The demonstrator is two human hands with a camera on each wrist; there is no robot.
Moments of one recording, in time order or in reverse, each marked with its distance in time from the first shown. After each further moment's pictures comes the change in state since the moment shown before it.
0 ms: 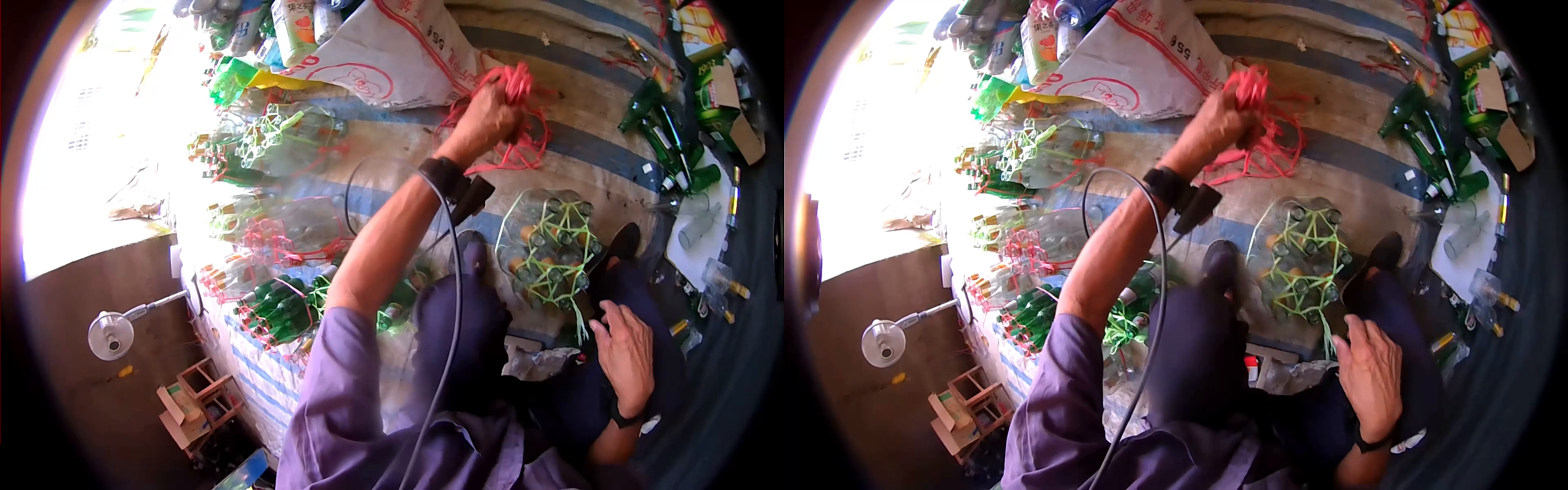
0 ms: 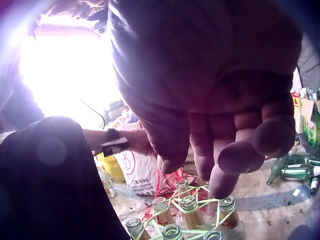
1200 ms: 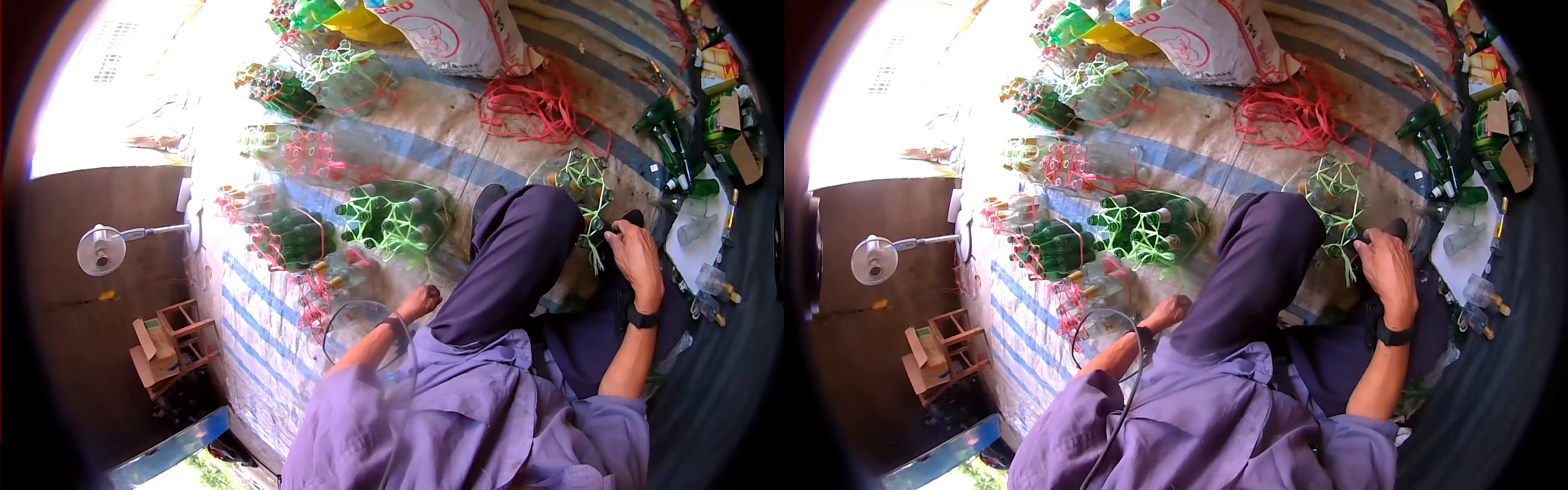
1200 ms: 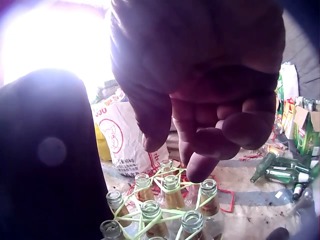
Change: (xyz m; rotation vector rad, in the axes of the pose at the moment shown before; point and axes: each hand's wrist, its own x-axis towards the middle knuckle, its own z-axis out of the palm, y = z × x) left_hand -0.583 -0.007 0.113 0.458 -0.237 -0.409; right_hand 0.000 0.014 0.027 -0.043 0.155 -0.164
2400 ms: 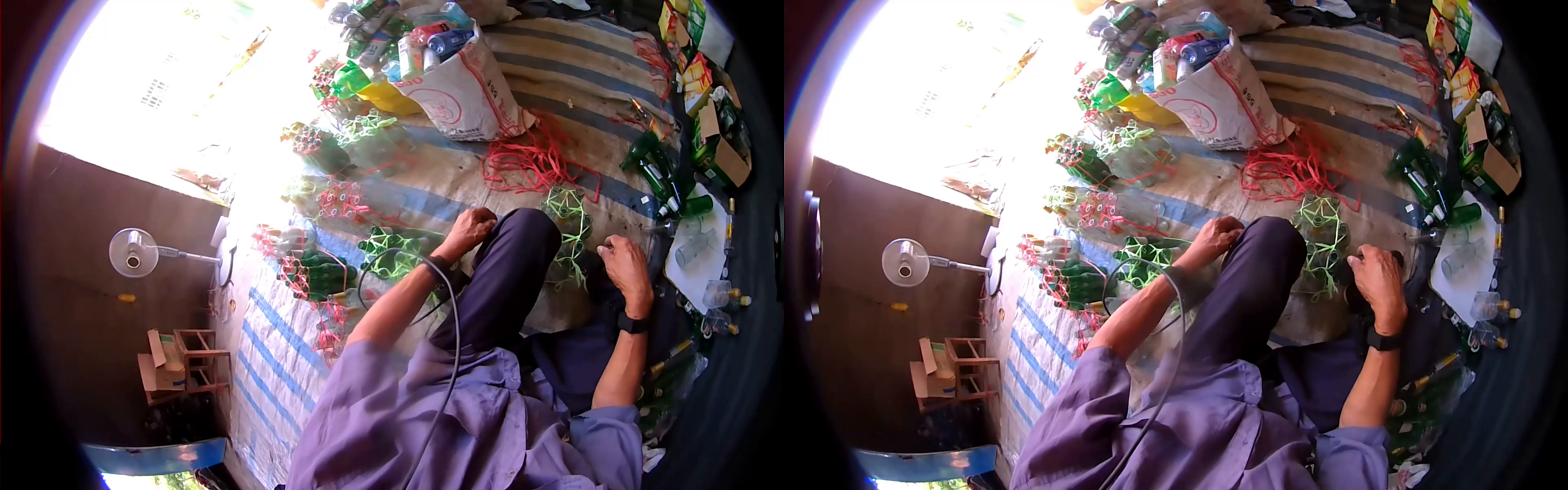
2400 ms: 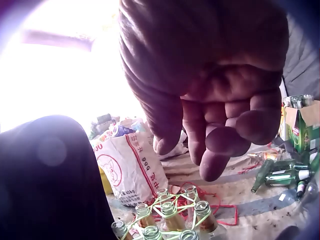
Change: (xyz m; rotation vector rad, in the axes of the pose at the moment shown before) left_hand 0.218 0.150 -0.198 -0.392 0.257 -0.016; right_hand -0.037 0.034 -0.016 0.144 0.155 0.003
